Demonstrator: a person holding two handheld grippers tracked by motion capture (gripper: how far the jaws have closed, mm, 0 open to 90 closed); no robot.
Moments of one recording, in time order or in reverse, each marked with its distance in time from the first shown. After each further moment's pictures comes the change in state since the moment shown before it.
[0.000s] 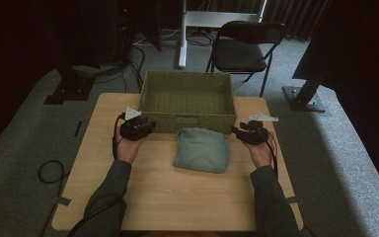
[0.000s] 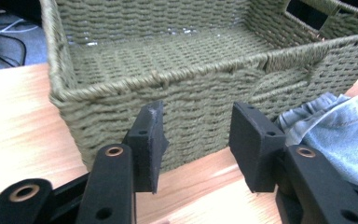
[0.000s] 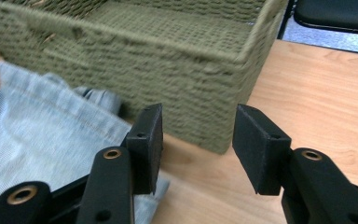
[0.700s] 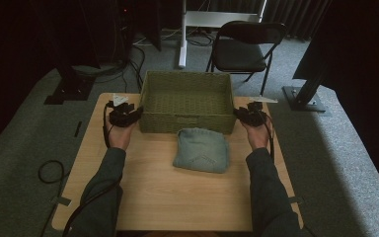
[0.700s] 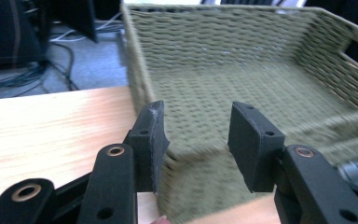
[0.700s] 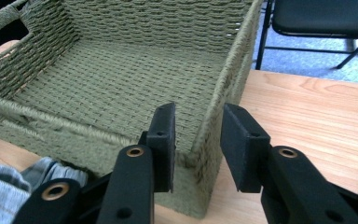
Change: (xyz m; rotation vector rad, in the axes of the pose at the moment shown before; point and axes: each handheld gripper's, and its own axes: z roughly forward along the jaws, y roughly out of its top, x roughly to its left) left arm 0.041 0.030 0.000 -0.046 0.158 -0.097; right arm -0.024 0.047 0.031 -0.026 -0.047 0.106
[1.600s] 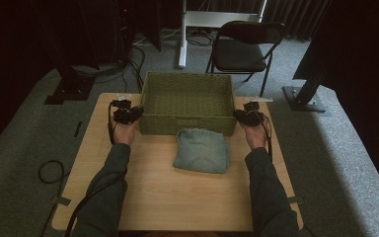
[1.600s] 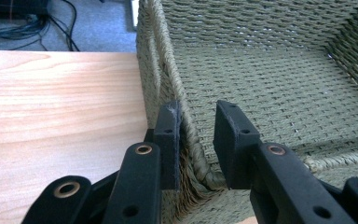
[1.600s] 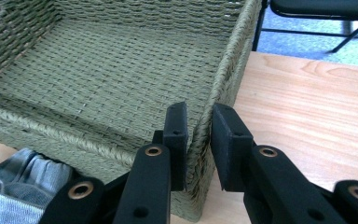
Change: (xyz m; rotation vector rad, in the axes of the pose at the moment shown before) left arm 0.004 -0.005 0.028 0.122 -0.003 -0.091; right arm 0.001 -0.002 0.012 0.076 -0.029 -0.012
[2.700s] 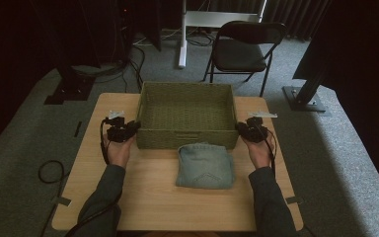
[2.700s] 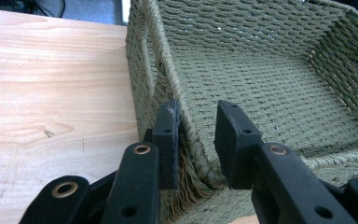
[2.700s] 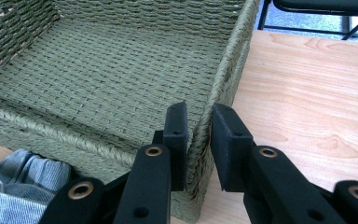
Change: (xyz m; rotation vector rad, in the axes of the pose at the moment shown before) left arm -0.010 -0.046 -0.054 -0.028 -0.050 -0.064; right arm 0.024 -0.039 -0.045 -0.007 -0.004 -0.026
